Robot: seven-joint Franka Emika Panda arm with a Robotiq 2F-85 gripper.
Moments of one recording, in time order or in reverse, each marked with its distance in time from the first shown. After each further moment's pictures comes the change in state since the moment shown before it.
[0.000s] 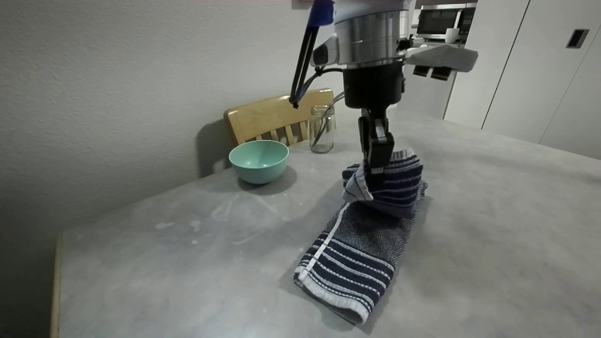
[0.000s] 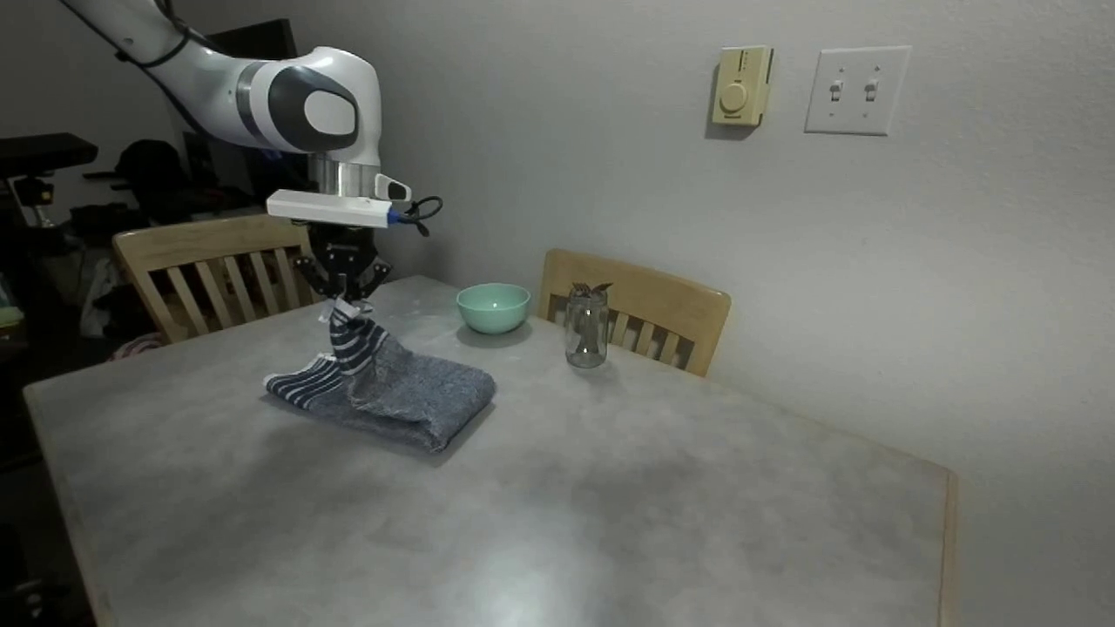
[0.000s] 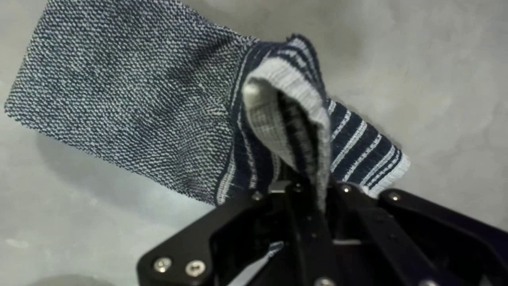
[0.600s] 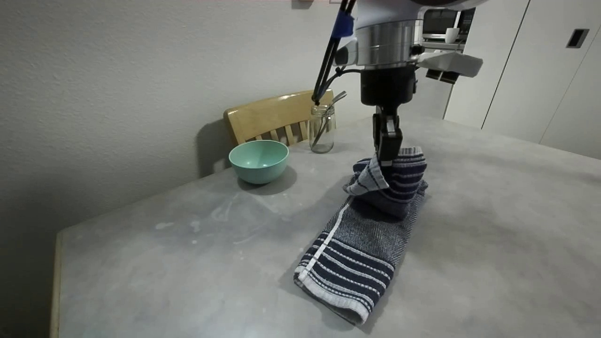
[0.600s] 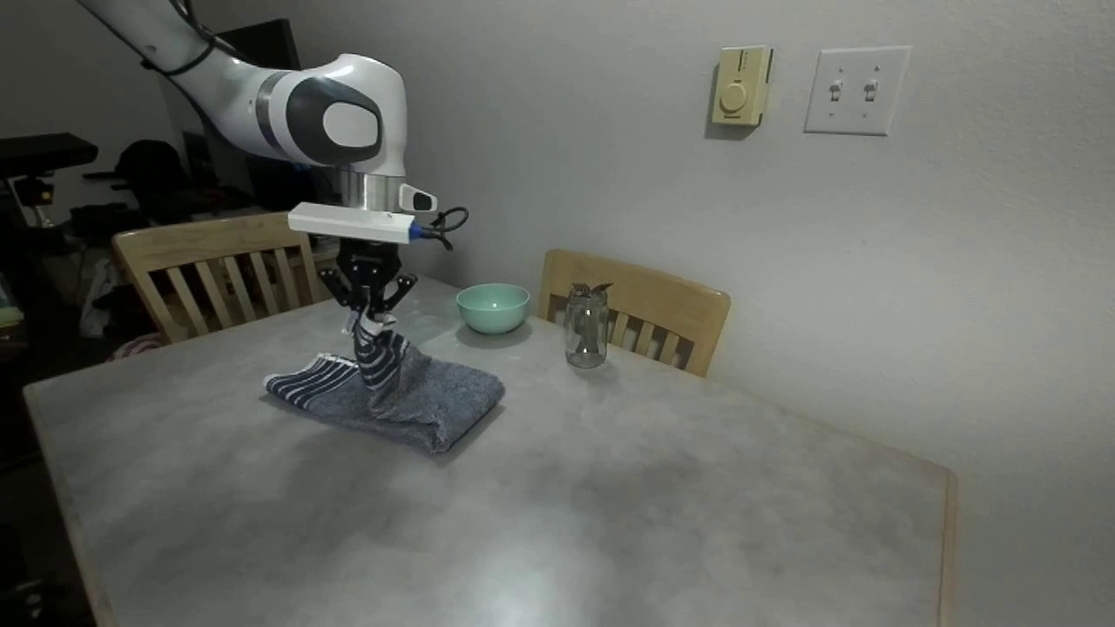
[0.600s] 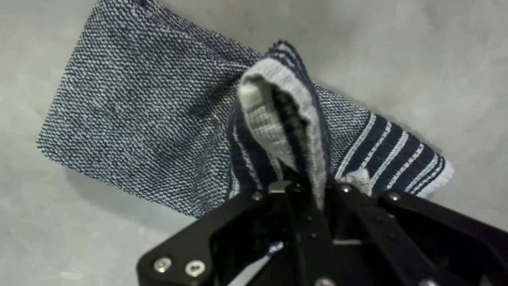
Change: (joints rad) arm -0.063 -0.006 -0.018 -0.041 0.018 0.061 -0.010
